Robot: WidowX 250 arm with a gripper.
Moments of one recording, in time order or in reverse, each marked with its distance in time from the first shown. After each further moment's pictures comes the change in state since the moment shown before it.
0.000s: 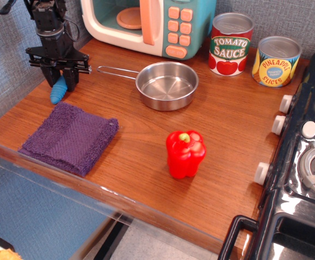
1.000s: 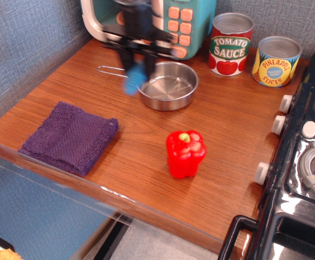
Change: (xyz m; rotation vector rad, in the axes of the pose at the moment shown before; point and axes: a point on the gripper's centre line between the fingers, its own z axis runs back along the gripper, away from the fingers) arm -0.026 -0.170 0.084 -0.110 0.000 -0.198
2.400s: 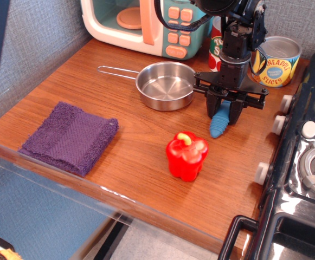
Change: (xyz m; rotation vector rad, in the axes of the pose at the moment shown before) arm 0.029 -0.098 -0.072 0.023 -0.008 -0.046
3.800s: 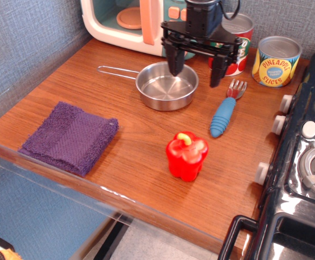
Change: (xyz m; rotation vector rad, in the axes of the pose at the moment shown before) arm -0.023 0.042 0.087 -0.012 -0.026 -0.057
